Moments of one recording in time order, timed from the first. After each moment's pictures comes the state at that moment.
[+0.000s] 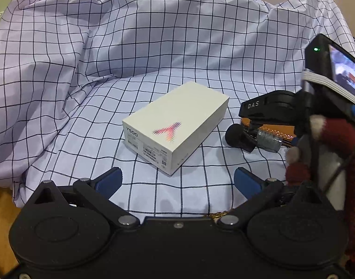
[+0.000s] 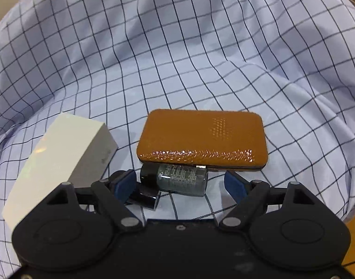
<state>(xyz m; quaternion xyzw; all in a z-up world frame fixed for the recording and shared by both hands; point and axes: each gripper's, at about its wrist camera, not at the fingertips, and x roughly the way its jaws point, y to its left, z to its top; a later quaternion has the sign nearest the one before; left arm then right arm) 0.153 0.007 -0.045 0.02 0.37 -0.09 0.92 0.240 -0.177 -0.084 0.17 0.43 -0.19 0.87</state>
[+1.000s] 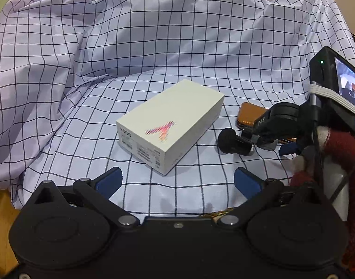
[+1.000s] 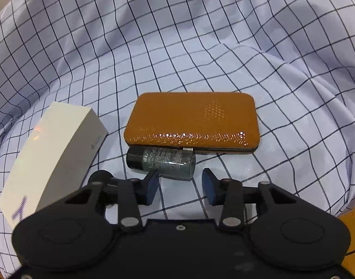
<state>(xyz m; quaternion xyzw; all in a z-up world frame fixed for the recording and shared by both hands) 0.154 -0.001 -0.044 0.03 0.38 -0.09 0.92 0.229 -0.187 -0.092 0.18 0.45 -0.17 0.86</state>
